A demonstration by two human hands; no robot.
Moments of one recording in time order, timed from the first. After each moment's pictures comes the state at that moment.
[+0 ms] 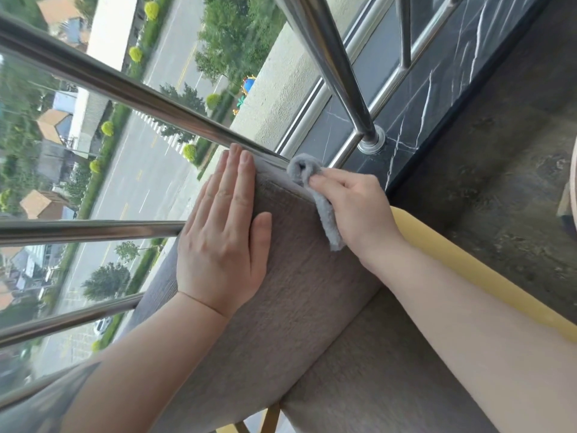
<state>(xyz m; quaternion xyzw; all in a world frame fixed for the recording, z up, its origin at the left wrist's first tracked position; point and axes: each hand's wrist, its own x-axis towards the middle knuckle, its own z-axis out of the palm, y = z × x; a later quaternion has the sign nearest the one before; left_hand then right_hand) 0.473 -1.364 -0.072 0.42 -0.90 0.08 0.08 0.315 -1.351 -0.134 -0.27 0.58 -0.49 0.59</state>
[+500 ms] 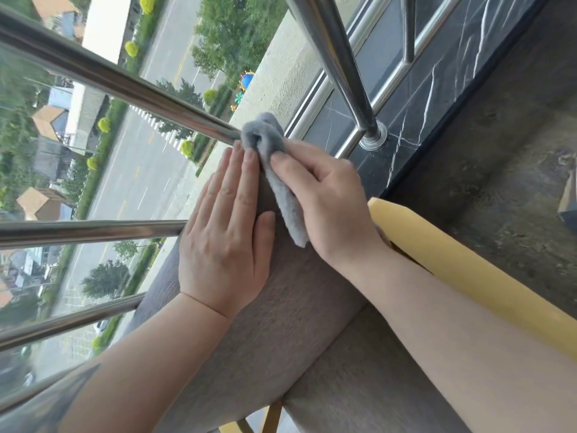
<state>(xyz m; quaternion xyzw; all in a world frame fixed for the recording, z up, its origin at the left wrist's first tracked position) 0.474 -1.366 -0.072 0.42 -0.90 0.07 0.08 0.338 -1.360 -0.111 -0.34 0.48 -0.60 0.54</state>
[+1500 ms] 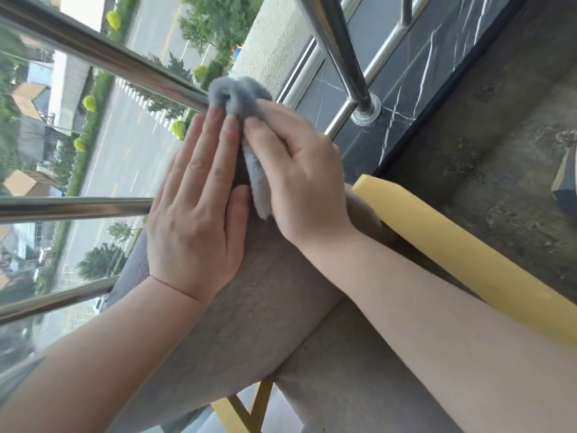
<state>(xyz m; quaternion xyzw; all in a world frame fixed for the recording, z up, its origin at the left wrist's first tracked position) 0.471 -1.363 -0.070 0.42 -0.90 0.06 0.07 0.350 -1.361 -0.116 -0.35 0.53 -0.63 0.45</state>
